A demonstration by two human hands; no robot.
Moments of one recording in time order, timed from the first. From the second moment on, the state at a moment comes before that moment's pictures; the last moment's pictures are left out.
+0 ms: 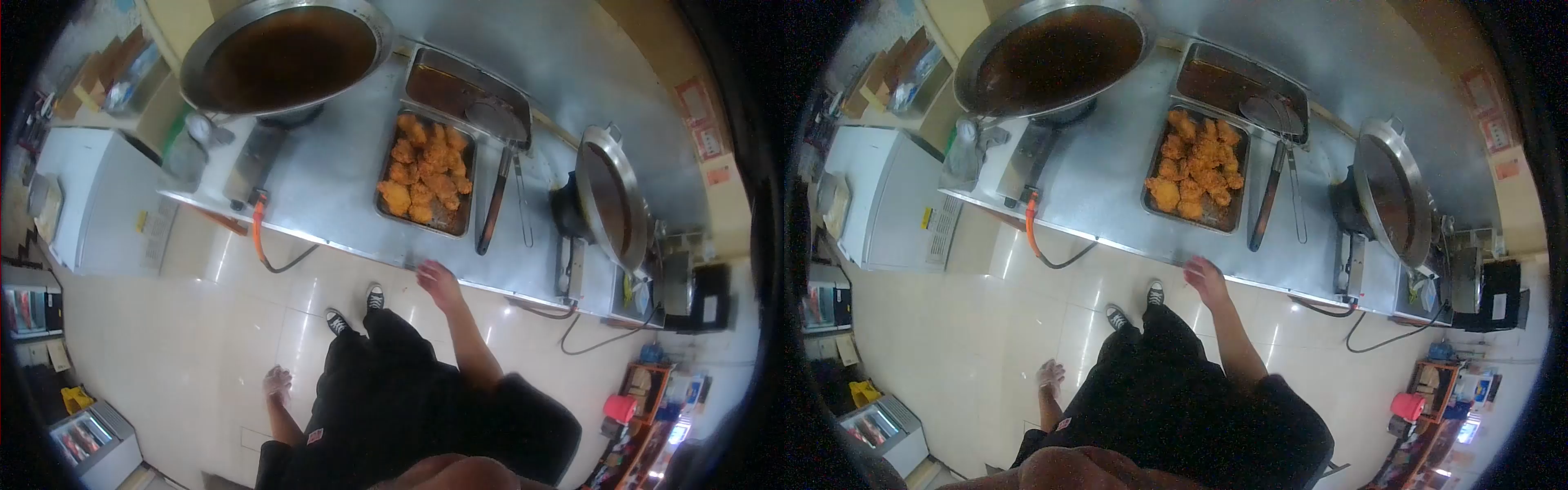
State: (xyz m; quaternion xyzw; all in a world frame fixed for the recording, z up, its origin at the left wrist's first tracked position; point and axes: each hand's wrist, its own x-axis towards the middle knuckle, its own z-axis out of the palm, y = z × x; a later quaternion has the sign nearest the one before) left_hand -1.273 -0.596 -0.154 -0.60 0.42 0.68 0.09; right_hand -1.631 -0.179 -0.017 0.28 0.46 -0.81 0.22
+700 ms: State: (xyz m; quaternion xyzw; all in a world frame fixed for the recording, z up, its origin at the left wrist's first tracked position) left_hand -1.275 -0.533 -0.095 -0.64 0.44 0.62 0.07; right_hand -1.882 -0.216 0.006 -0.12 0.97 -0.08 -0.19
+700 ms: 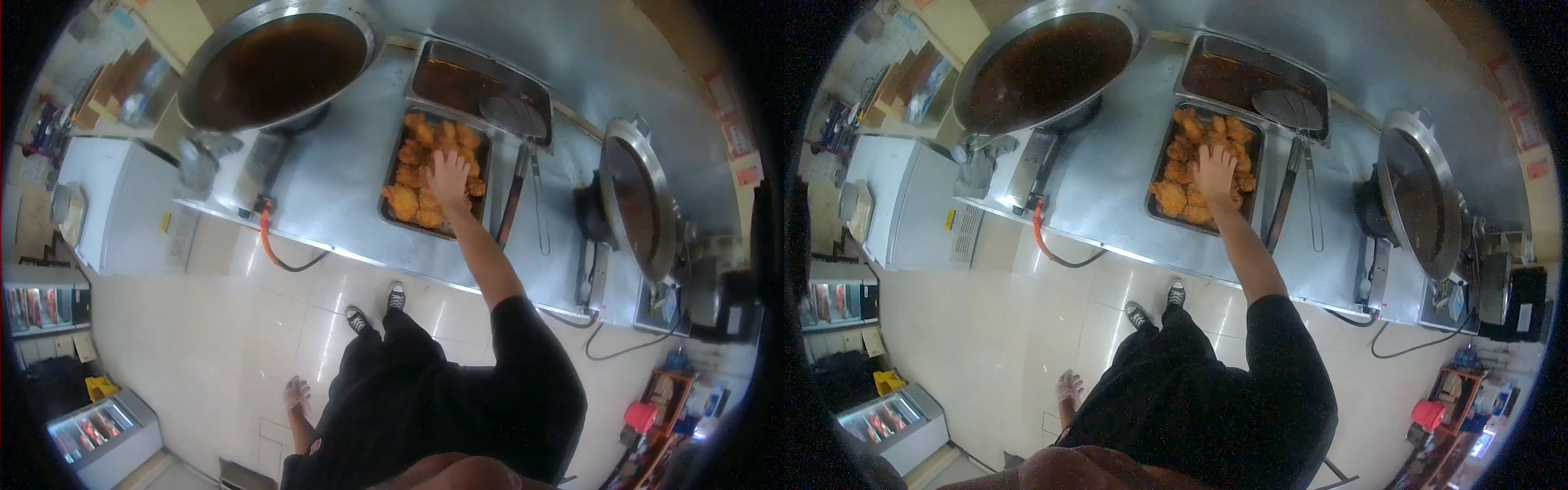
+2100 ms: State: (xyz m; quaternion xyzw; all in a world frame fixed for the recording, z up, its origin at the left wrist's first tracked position) left_hand -1.585 -0.534 0.026 -0.16 0.72 0.68 0.03; right_hand -1.617 -0.241 -0.083 0.37 0.24 -0.89 -0.09
